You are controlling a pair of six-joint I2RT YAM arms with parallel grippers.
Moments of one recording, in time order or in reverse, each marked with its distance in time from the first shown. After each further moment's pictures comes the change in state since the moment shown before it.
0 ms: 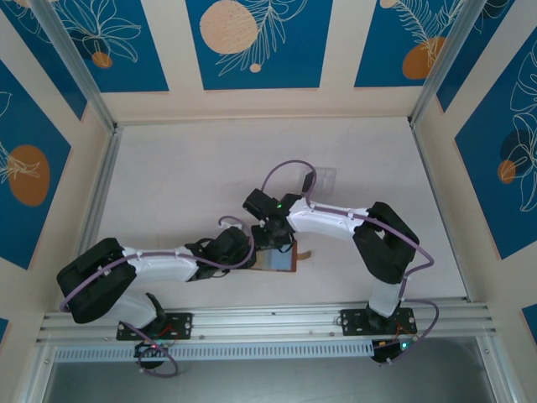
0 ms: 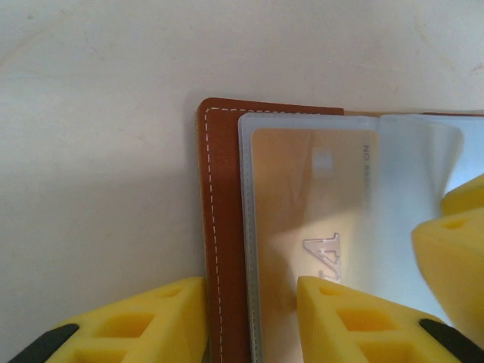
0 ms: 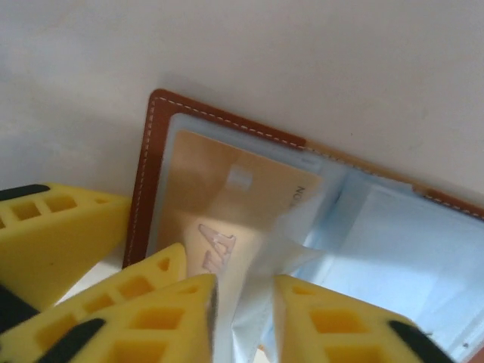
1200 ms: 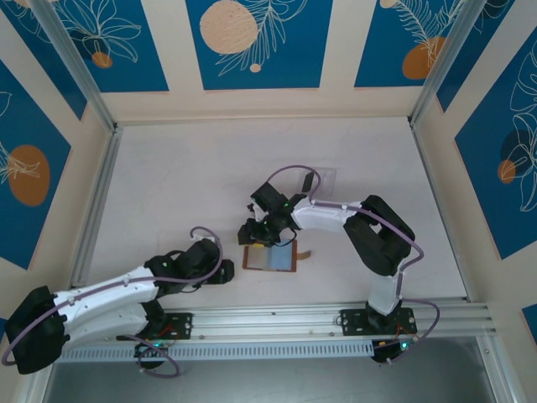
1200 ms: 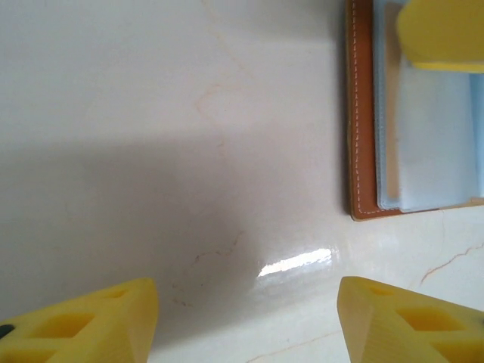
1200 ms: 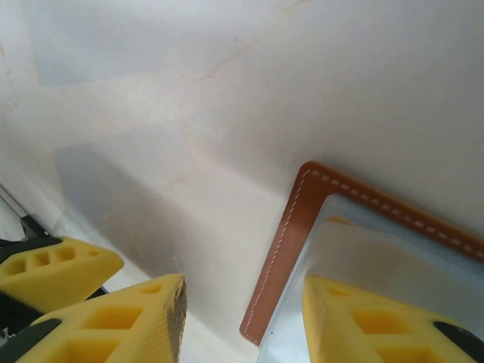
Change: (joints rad) left arm 0.022 -0.501 -0.114 -0.462 -0.010 0.003; right arm -0.087 0.065 -0.066 0.333 -0.341 0.039
